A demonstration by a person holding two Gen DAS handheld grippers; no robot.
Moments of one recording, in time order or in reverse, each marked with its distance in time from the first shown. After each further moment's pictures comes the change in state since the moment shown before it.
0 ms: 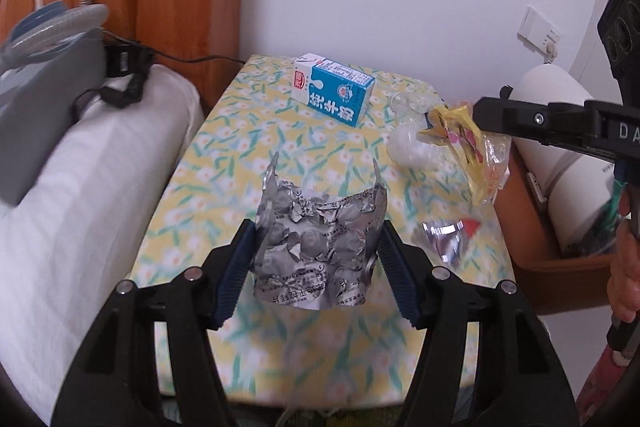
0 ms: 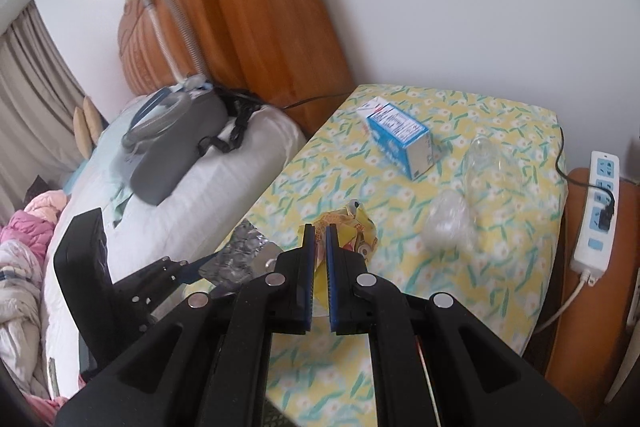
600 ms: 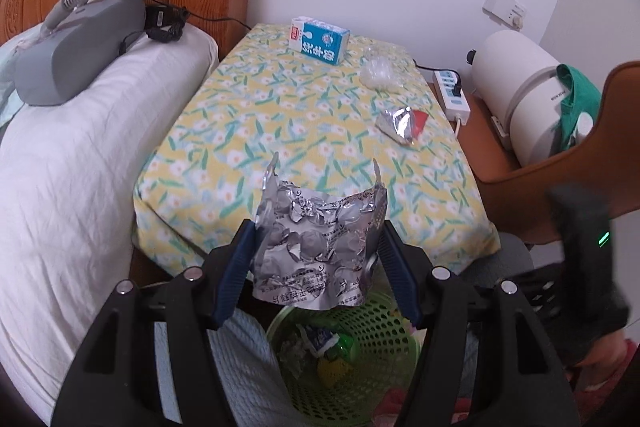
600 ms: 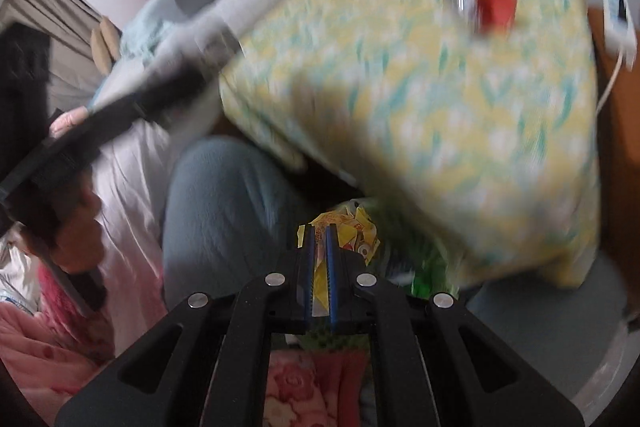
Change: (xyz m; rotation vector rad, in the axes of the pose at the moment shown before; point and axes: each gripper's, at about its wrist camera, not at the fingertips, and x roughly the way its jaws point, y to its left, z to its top) left arm -0.087 -0.006 -0.112 0.000 0.040 -0.028; right arm 0.003 0.039 -0.217 0.028 0.371 0.078
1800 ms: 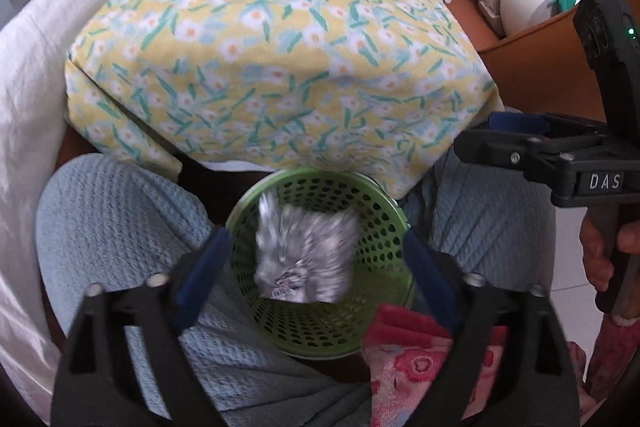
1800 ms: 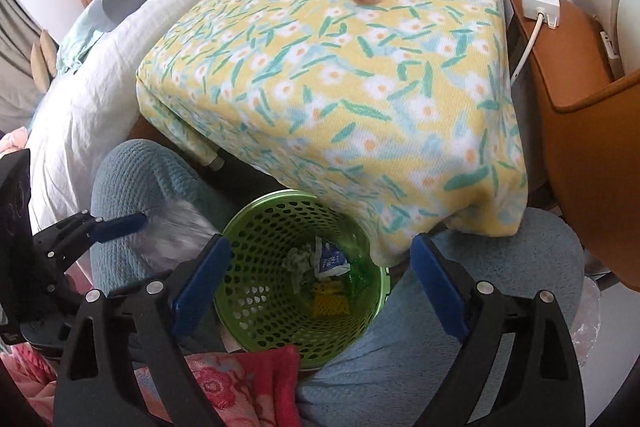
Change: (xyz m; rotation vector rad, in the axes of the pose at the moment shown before) left arm 0.045 -0.037 -0.096 0.056 0.270 -0.033; right arm -0.022 -0.040 -0.024 0.075 -0.082 -0.235
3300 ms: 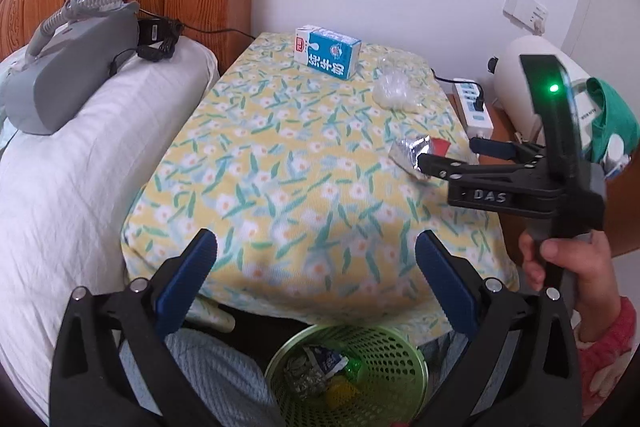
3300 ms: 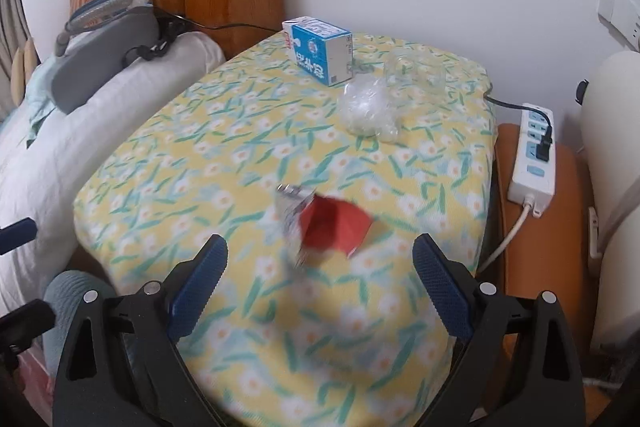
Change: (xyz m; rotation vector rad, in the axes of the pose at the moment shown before) left arm -0.044 0.027 0.133 -0.071 -0.296 0.109; right arm 0.012 -0.010 0.155 -0.118 -0.273 -0.168
